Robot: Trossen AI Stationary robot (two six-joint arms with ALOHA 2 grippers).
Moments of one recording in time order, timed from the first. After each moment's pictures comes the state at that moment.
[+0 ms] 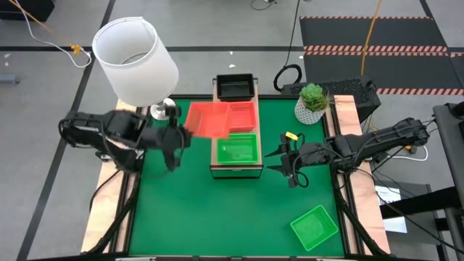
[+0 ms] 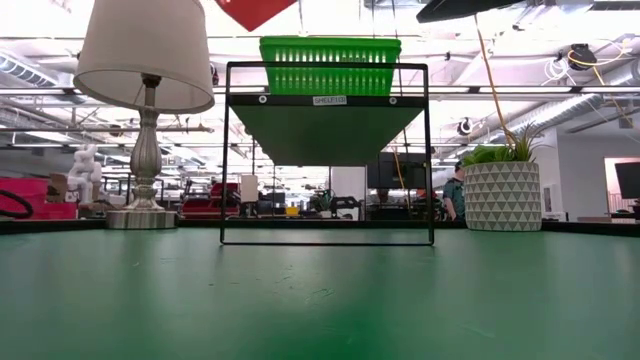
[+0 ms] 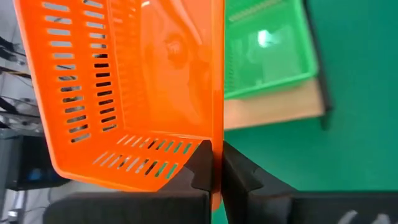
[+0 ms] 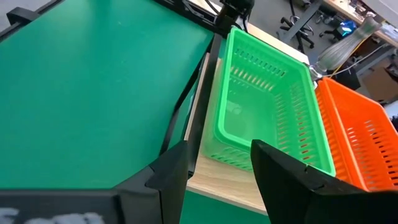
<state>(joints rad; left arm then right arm) -0.23 1.36 1.71 -1.31 -0.53 0.14 0.23 1.05 0.89 -0.38 0.24 -0.29</state>
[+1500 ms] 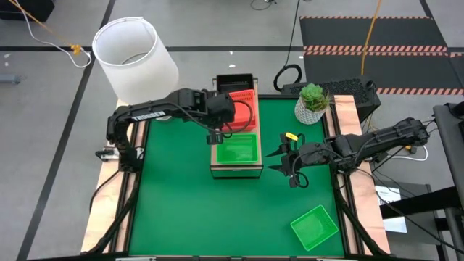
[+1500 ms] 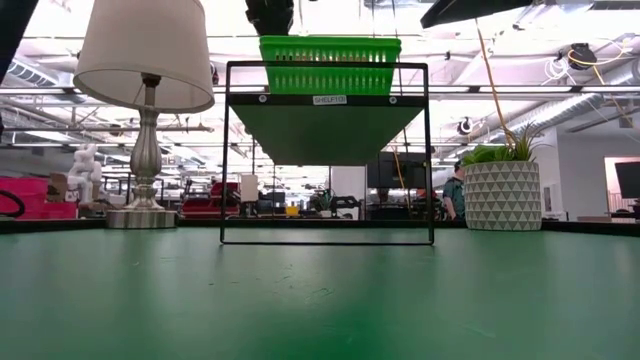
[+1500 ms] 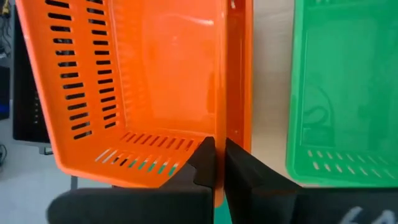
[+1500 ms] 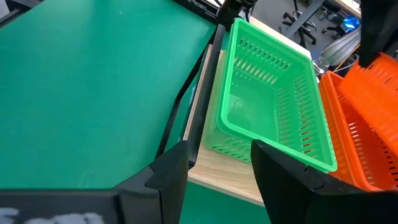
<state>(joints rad) 0.15 1.82 2.00 -1.31 -0.26 0.18 0.24 1.05 0.89 -0.41 0.24 -0.30</state>
